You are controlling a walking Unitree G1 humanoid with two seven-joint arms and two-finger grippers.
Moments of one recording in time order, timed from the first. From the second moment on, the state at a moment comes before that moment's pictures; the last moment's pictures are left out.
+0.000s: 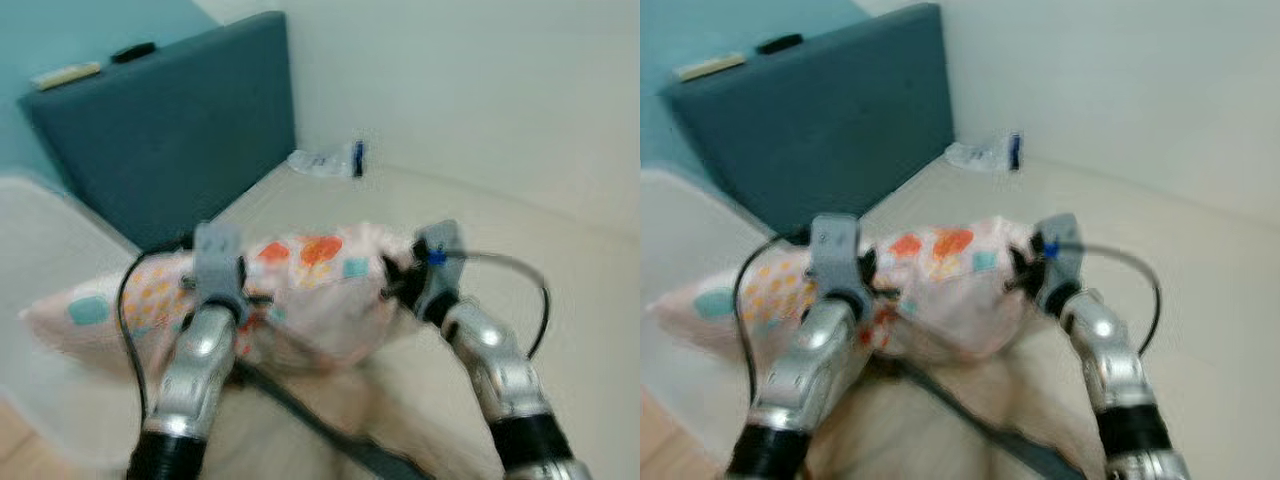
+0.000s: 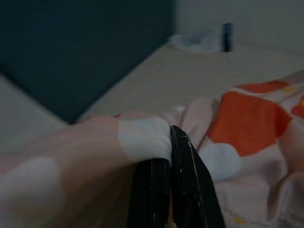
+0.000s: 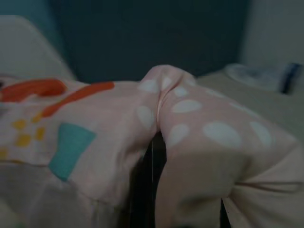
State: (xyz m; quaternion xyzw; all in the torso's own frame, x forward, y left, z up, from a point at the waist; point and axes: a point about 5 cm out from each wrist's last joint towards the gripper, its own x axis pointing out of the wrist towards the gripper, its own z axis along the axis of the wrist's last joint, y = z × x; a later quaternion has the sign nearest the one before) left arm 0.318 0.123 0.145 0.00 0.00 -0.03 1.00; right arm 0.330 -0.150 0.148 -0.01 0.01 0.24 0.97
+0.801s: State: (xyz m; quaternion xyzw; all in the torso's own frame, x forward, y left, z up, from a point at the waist) left arm 0.321 0.126 0.137 0.02 0.01 -0.02 1.00; right arm 0.338 -0.145 0.153 -0.01 -0.01 0.24 0.97
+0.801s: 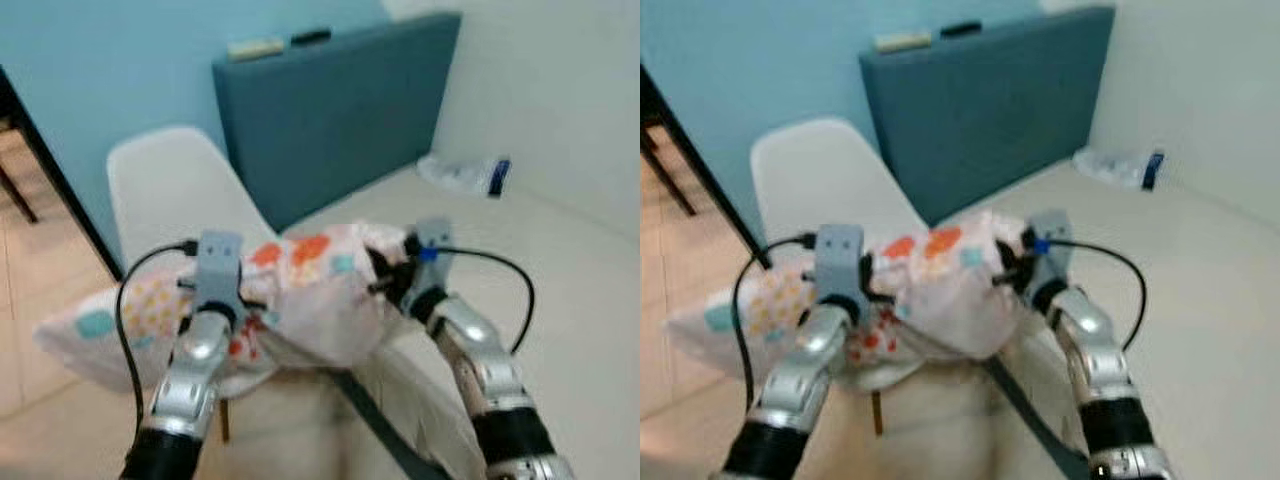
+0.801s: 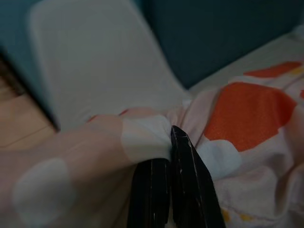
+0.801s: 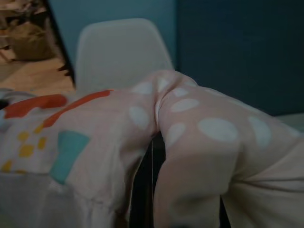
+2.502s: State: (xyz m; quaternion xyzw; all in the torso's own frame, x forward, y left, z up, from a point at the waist) left arm 0.327 0.110 0.128 -0.02 0.03 -0.04 1.00; right arm 0.343 -0.156 0.148 -0.02 0.00 0.18 0.98
